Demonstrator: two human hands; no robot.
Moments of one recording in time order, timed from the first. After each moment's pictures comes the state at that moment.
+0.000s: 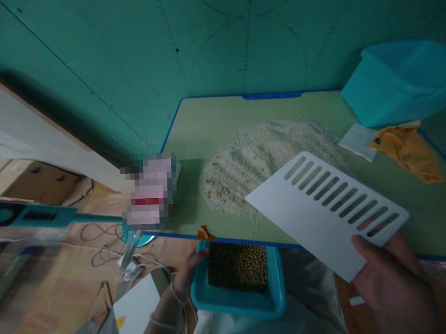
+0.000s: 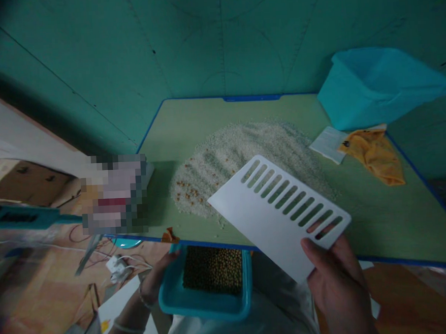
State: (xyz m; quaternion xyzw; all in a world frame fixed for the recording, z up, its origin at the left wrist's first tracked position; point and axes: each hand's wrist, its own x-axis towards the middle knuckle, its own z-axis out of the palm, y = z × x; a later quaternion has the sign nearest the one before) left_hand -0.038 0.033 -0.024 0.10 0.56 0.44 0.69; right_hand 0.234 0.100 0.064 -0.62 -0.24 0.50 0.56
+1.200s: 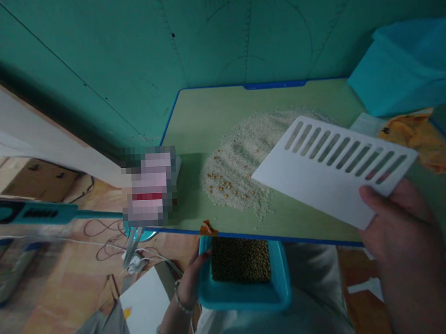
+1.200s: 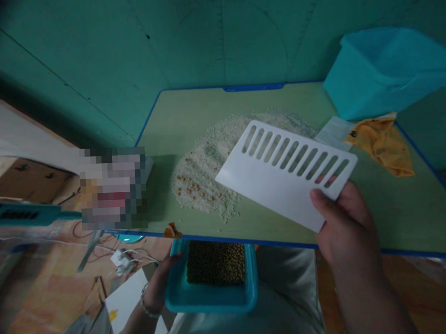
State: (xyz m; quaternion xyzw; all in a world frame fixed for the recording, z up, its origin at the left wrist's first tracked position) left_hand -0.029 0.016 -0.022 0.02 0.62 0.44 0.65; right_hand 0.233 0.152 0.075 -0.54 -0.32 0.48 0.61
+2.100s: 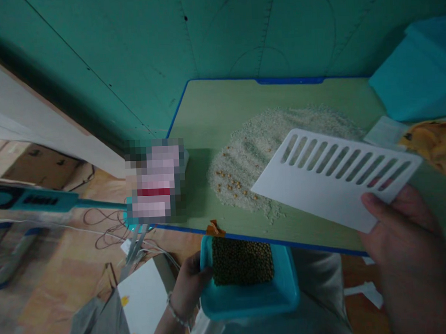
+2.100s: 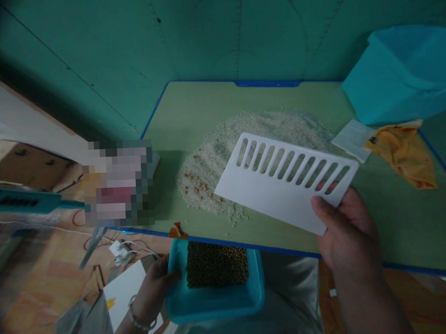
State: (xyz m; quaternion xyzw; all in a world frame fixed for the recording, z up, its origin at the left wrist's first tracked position) left_hand -0.034 0.012 -0.005 0.14 0.67 0.40 0.62; right_hand 0.221 0.156 0.068 -0.54 -0.35 0.48 0.60
